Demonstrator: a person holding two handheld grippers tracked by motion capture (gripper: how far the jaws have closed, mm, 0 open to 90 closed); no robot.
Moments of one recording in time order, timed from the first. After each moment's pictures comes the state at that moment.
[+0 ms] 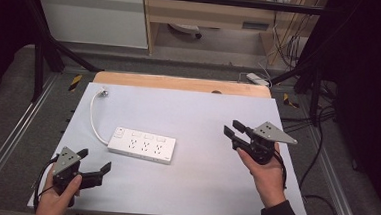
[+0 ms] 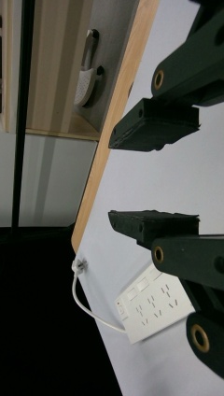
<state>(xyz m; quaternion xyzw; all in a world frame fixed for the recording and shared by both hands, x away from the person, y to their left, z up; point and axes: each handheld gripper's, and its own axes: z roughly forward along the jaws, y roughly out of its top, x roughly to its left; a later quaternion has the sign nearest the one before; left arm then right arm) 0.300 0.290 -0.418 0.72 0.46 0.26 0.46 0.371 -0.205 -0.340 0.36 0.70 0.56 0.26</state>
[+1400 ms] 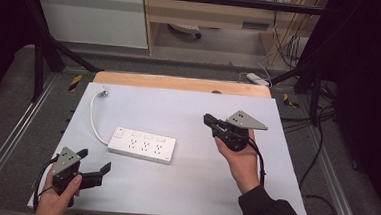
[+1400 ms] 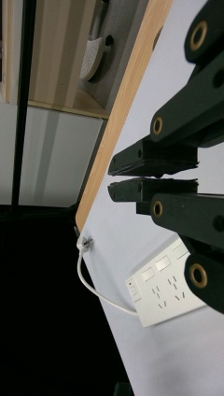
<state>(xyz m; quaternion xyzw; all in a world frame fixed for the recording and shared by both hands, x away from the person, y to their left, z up) 0.300 0.291 -0.418 0.72 0.45 0.27 0.46 0.401 -0.147 -0.340 0.33 0.71 0.57 0.24</state>
